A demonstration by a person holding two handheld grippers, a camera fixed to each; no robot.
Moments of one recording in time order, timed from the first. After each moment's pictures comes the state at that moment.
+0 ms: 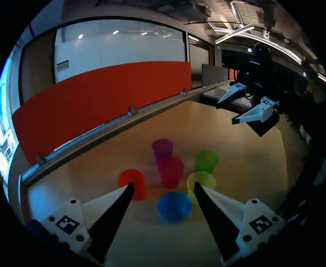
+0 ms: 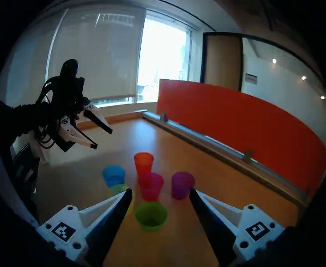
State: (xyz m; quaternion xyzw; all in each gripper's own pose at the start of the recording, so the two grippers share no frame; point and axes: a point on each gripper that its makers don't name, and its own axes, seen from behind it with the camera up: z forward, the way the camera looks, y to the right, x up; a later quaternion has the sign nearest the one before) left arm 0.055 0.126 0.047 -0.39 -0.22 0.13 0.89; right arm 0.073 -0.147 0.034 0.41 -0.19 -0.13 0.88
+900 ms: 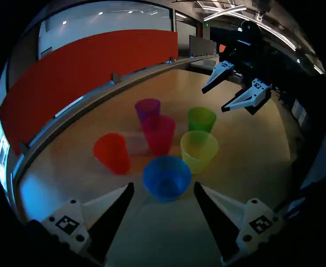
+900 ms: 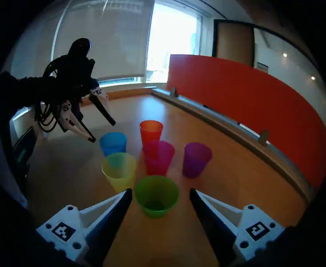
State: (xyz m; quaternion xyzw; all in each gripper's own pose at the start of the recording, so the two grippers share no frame) left arm -0.039 0.128 0.035 -0.42 -0.30 0.18 0.84; right arm -0.027 -0.150 0.033 0.43 -0.24 -0.17 0.85
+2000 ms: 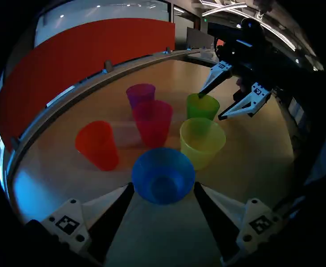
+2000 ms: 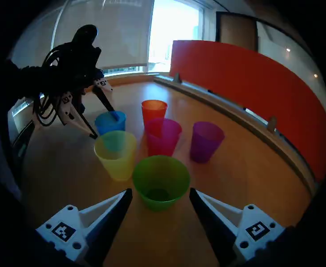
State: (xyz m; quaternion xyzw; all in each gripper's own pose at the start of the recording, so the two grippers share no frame) left arm -0.083 0.148 0.042 -0.44 -0.33 0.17 0.82; right arm -0.083 -0.158 0.035 0.44 -0.27 -0.18 0.84
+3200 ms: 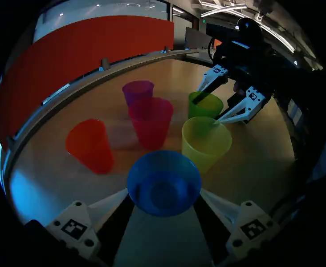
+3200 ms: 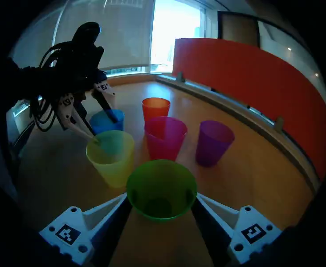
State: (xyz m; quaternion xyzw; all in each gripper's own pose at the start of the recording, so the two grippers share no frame) left arm -0.099 0.162 0.050 -0.45 -0.33 0.16 0.82; right arm -0.101 -0.179 0.047 0.45 -0.26 -0.17 0.84
